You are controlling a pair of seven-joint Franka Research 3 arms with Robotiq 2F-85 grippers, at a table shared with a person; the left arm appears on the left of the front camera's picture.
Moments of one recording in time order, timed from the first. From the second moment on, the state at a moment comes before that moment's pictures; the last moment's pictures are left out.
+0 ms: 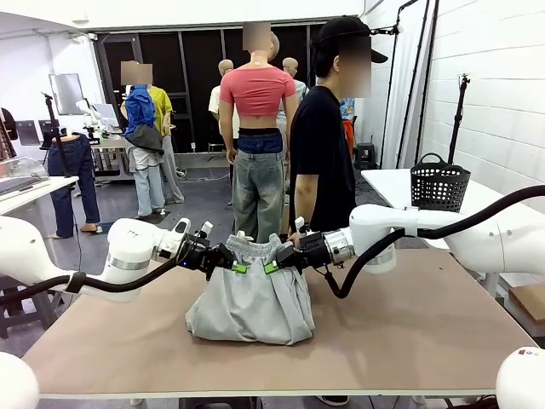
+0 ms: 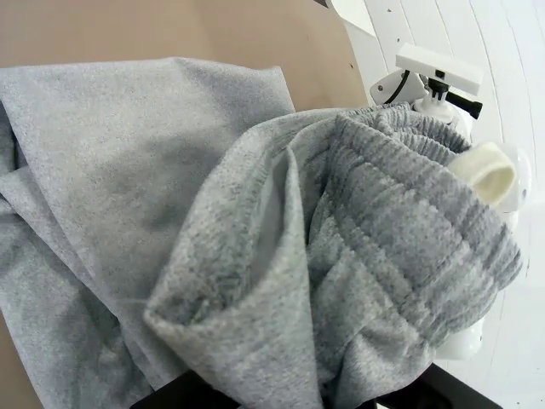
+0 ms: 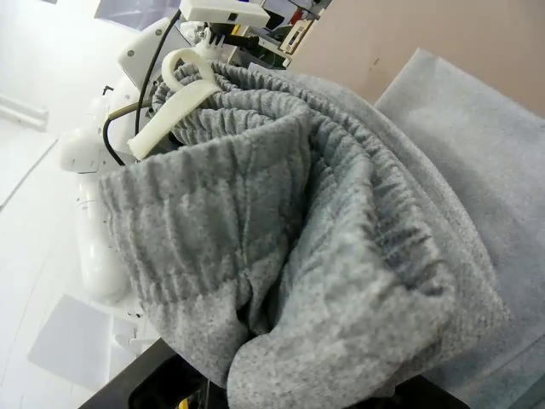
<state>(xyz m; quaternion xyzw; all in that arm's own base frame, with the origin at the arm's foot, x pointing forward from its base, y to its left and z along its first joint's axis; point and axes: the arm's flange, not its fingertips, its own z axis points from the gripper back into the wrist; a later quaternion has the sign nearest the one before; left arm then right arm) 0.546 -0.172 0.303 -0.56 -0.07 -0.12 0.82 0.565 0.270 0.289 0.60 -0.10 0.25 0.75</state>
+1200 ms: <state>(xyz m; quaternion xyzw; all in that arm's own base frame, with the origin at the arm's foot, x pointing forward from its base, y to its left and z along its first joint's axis) 0.566 -0.177 0.276 -0.54 -0.04 -0.06 0.84 0.574 0.261 0.265 0.58 -0.10 0.21 0.78</state>
